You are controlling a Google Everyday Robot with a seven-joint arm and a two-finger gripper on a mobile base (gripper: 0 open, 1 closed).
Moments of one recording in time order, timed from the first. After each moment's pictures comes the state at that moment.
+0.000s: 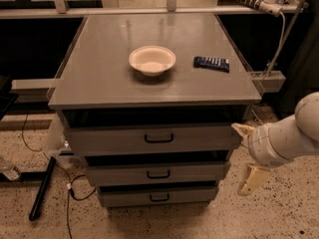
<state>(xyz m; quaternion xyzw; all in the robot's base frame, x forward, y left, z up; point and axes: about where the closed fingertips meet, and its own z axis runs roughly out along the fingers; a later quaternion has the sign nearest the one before) 0.455 -0.228 0.722 -0.66 0.71 0.02 0.23</state>
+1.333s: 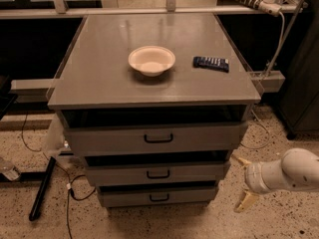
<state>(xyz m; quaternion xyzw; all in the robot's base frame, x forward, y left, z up) 0.490 -0.277 0.513 -0.65 0.70 0.06 0.28</state>
